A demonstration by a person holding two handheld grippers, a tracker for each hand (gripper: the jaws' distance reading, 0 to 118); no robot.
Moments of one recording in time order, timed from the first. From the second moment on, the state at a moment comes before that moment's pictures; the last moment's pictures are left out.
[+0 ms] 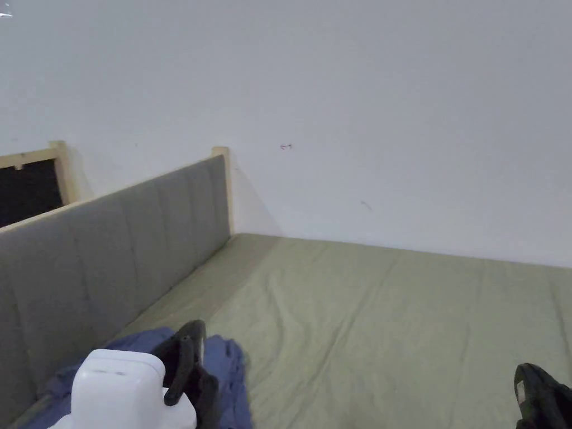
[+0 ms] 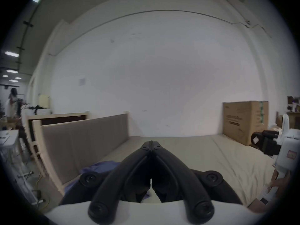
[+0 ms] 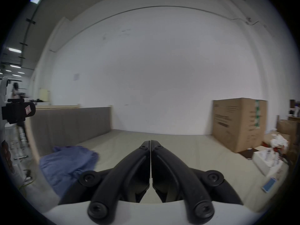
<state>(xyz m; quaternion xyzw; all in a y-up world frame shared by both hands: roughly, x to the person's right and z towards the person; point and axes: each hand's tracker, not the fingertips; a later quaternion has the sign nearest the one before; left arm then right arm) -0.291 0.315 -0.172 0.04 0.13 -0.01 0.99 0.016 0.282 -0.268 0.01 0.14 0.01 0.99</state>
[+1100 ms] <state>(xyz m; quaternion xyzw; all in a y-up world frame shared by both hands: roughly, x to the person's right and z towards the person) -0.476 0.065 -0.529 -0.59 0.02 0.11 0.80 0.029 0.216 -0.367 -0.22 0.14 -0.01 0.97</state>
